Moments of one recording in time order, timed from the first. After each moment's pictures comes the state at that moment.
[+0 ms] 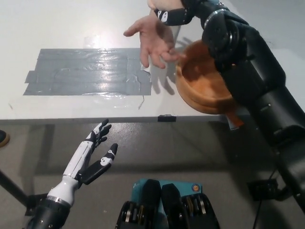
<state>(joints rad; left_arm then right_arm) -0.19 0.22 -0.10 0.14 0.10 -0.17 -0.12 -1.24 -0.10 0.31 0.80 -0.60 0.19 0.13</state>
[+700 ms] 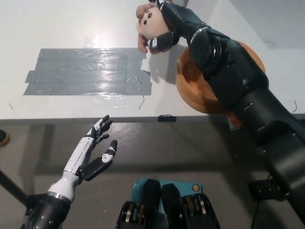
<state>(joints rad) -0.21 0.22 -0.10 0.14 0.10 -0.17 -0.12 -1.26 -0.06 0.35 1.03 -0.57 0.05 0.11</state>
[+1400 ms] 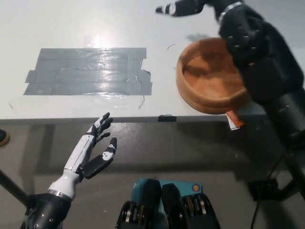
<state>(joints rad) -0.22 0.22 -0.10 0.14 0.09 -0.17 -0.12 -1.15 -0.19 0.23 0.55 -0.52 0.05 0.12</state>
